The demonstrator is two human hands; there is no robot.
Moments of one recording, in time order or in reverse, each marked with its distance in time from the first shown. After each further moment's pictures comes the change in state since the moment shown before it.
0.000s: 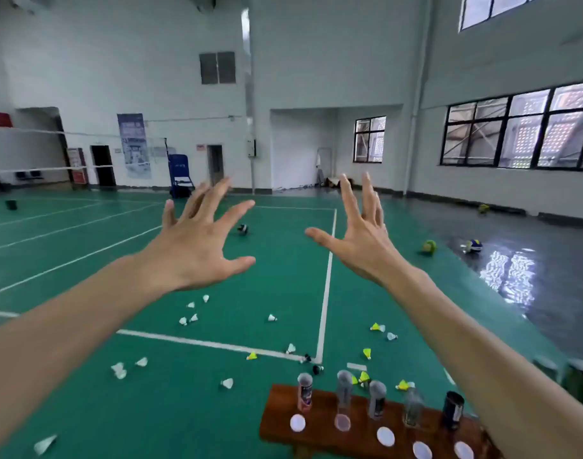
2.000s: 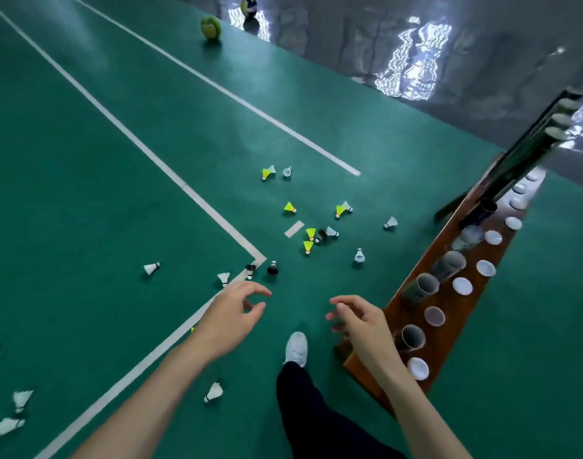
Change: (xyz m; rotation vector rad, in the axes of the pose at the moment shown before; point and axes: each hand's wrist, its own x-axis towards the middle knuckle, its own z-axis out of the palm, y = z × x) left_hand 0.541 -0.352 0.866 -0.986 -1.085 0.480; right_hand 0.334 0.302 0.748 0.515 0.624 1.542
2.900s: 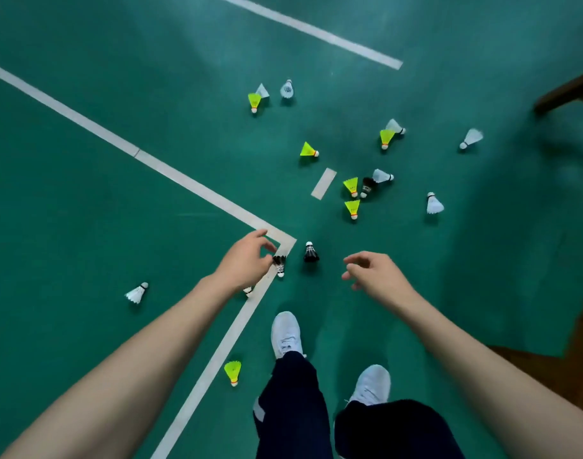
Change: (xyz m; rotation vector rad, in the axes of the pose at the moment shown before) left_hand 0.538 -0.369 0.000 0.430 -0.364 -0.114; right_hand 0.514 0.174 0.227 -0.341 -0.059 0.320
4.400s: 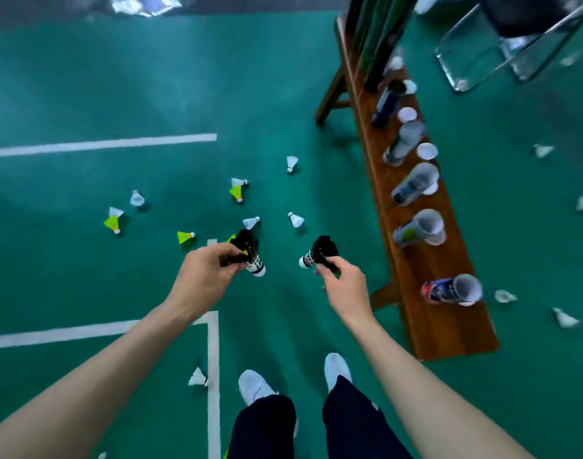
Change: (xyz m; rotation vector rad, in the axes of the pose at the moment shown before) left_hand -0.076 0.314 -0.122 -0.049 -0.060 0.588; right_hand -0.191 -0.015 -0.163 0.484 0.823 0.145
